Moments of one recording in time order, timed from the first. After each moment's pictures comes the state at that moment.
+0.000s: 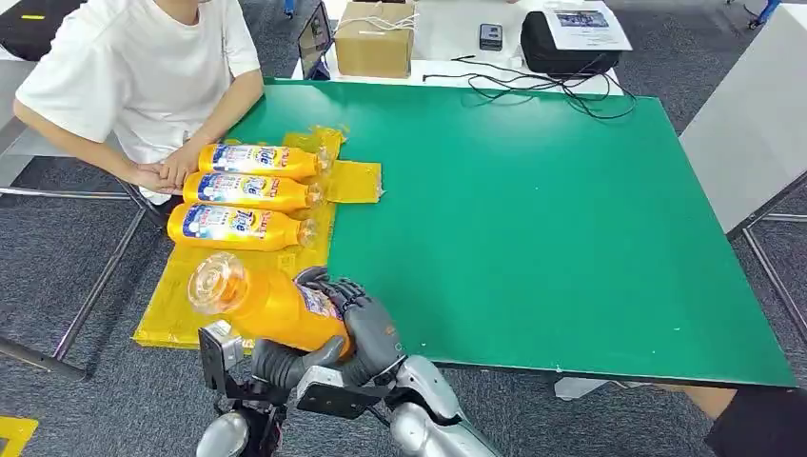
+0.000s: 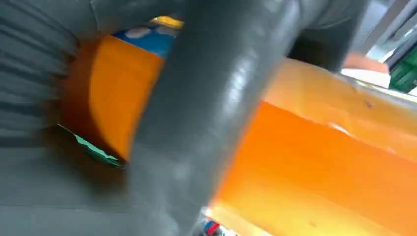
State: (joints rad) left arm 0.08 -0.21 -0.27 -1.39 0.10 -0.15 -0.46; right arm -0.30 0.27 0.76 -0.90 0.74 -0.40 -0.48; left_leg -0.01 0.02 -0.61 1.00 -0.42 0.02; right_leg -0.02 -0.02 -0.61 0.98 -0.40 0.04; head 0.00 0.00
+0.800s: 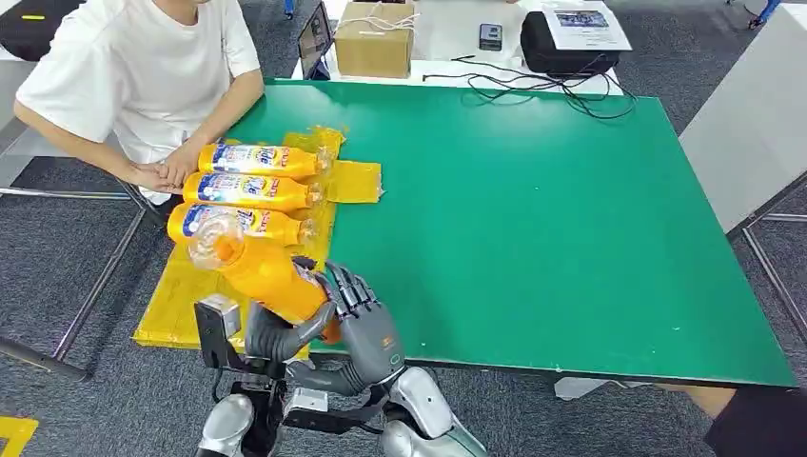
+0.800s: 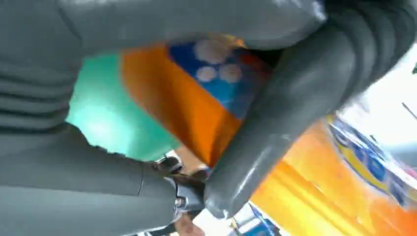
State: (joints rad) left arm 0.00 -0.23 -0.23 -1.33 -0.03 0.16 -0.42; right arm -0.30 0.30 0.79 -0.81 0.95 -0.70 -0.43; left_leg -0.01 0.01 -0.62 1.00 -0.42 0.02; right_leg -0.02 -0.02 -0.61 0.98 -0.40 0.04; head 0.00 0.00
